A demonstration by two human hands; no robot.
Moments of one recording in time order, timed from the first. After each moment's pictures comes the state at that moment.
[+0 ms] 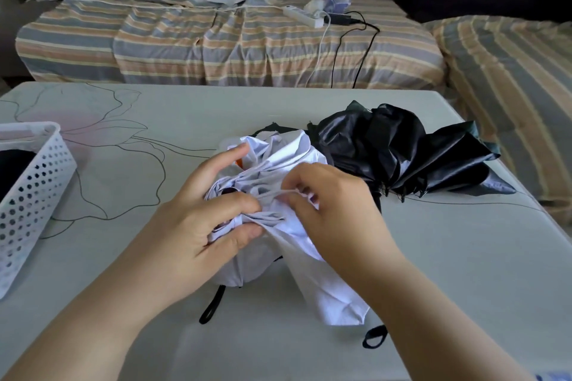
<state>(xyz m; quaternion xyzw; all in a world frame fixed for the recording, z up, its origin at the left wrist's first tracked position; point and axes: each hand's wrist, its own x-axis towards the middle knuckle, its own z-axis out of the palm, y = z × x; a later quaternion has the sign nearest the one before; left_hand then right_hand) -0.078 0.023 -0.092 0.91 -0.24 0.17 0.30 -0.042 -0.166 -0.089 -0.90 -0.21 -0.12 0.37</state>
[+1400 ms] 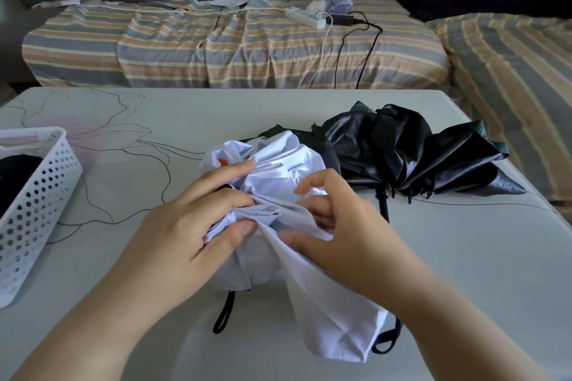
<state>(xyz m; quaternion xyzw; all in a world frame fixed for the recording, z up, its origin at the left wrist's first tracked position) -0.079 0.029 -0.096 0.90 -0.23 0.22 0.29 -0.059 -0.178 -0.081 -0.86 -0.18 0.07 0.47</state>
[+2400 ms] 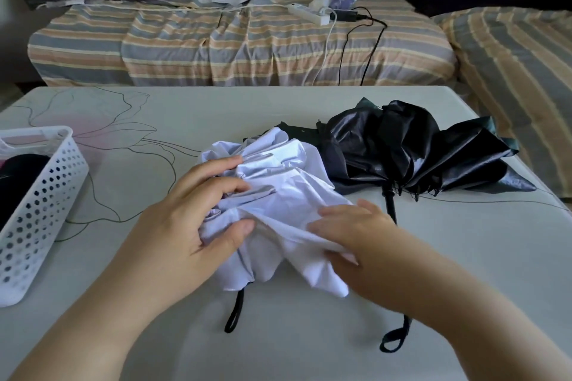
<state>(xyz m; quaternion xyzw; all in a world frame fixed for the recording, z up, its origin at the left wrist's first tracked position) -0.080 0.038 -0.098 0.91 -0.18 0.22 0.31 -0.050 -0.201 -0.103 -0.92 -0.34 0.05 0.17</state>
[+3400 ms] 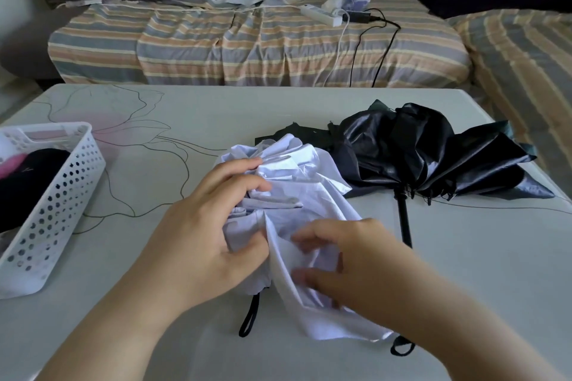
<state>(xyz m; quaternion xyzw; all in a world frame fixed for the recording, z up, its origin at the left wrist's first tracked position) -0.082 0.031 -0.095 0.91 -0.17 0.21 0.32 -0.072 -0.173 -0.084 -0.92 -0.22 0.13 0.31</state>
